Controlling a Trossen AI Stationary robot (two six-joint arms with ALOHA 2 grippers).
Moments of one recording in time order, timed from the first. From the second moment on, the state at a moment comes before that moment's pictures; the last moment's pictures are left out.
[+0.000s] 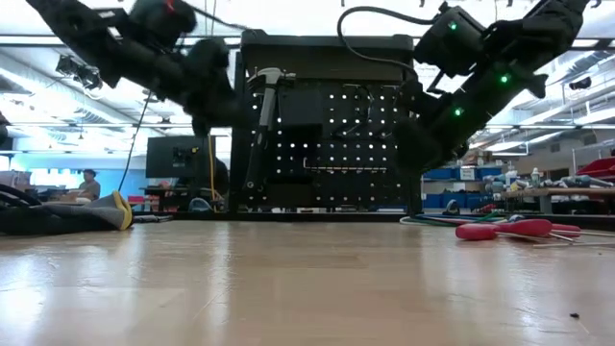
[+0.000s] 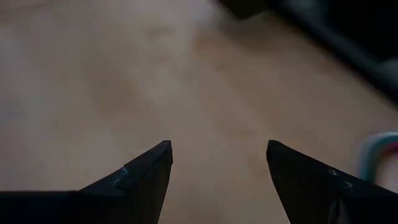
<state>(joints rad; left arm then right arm) 0.25 1.17 0.50 0.30 0.06 -0.19 -0.03 1.47 0.59 0.12 0.52 0.31</state>
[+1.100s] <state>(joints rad) 0.00 1.68 0.50 0.83 0.08 -0.24 0.38 1.43 0.80 -0.88 0.12 0.89</state>
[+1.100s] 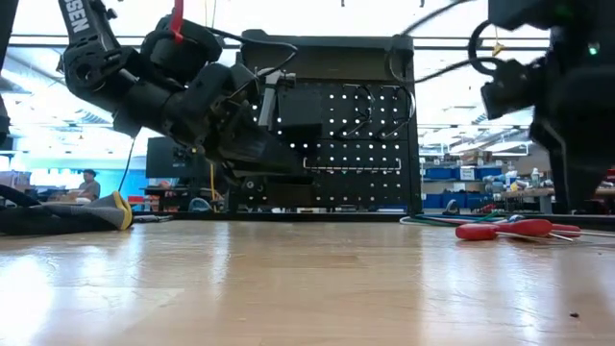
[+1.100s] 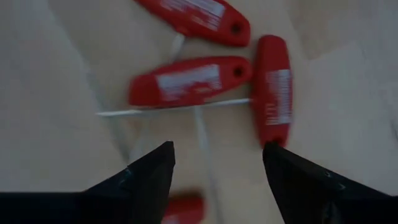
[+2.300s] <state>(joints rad) 0.01 1.63 0.50 0.79 0.08 -0.24 0.21 1.42 0.93 -0.79 0.59 0.54</state>
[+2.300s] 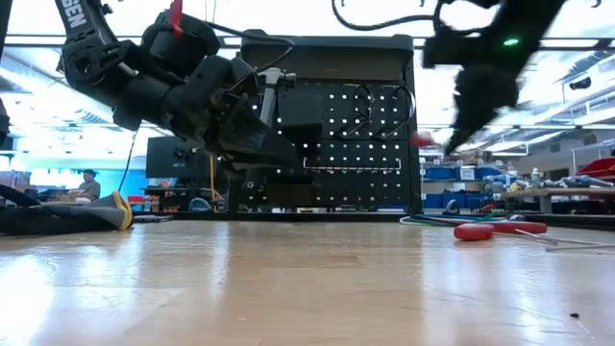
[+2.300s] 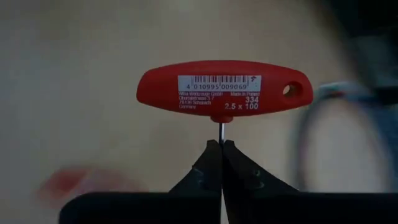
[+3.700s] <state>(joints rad) 0.00 1.64 0.41 0.72 -0.01 -0.35 -0.68 1.73 0.90 0.30 0.55 0.45</state>
